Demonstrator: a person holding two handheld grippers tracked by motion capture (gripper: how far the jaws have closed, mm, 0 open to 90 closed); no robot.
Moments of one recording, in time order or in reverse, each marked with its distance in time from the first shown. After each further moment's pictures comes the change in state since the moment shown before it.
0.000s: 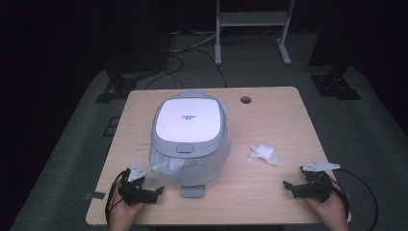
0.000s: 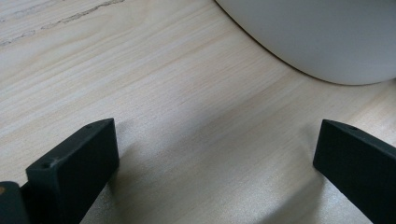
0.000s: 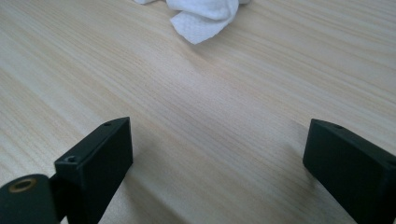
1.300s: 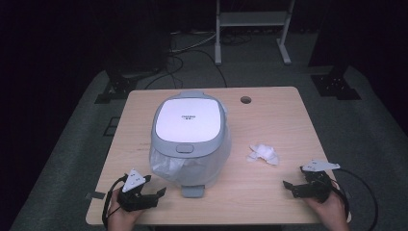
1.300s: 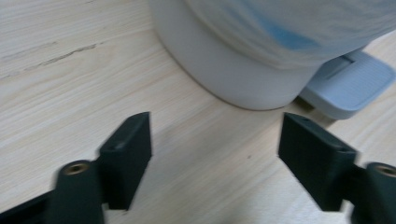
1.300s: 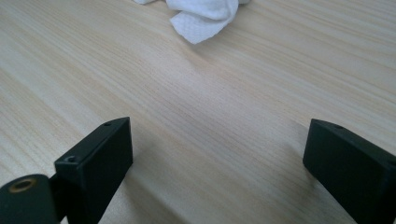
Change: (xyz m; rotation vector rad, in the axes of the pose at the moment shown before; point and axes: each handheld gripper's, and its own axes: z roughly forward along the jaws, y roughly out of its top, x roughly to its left) left arm -0.028 0.003 -0.031 -0.135 -0.069 0.004; right arm 0.000 0.000 0.000 -0.001 0.000 0.003
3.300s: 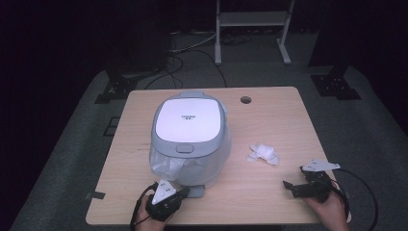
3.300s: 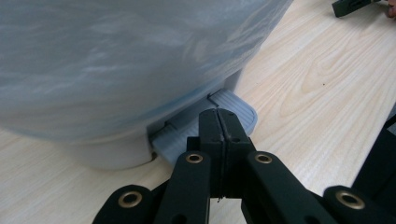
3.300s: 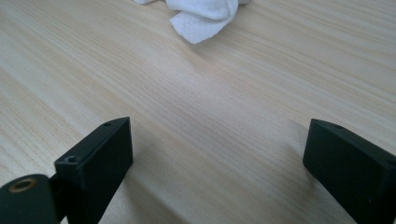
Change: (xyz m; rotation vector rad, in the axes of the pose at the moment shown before) left arm -0.083 0.021 0.024 -0.047 -0.103 0.038; right arm 0.000 0.000 0.000 0.000 -0.001 0.001
